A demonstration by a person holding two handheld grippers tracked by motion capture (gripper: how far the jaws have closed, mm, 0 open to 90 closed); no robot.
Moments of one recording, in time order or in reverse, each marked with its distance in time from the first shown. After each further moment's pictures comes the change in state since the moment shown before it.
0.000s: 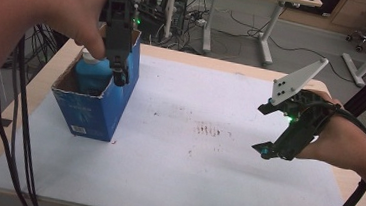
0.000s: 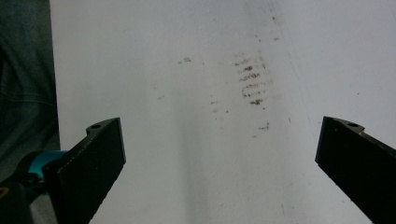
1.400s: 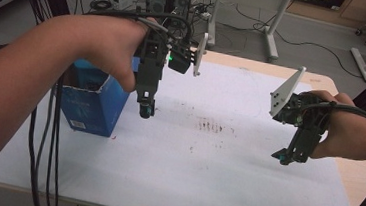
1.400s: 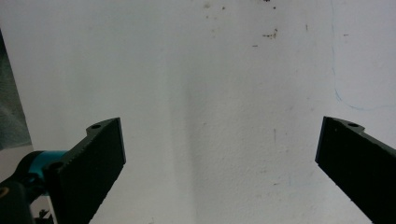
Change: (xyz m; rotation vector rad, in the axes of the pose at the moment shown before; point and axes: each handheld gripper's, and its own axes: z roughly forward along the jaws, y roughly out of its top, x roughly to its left) left arm -0.016 0.047 0.054 -0.011 -0.086 0.132; right arm -0.024 -0.024 0.024 0.345 0.049 -0.045
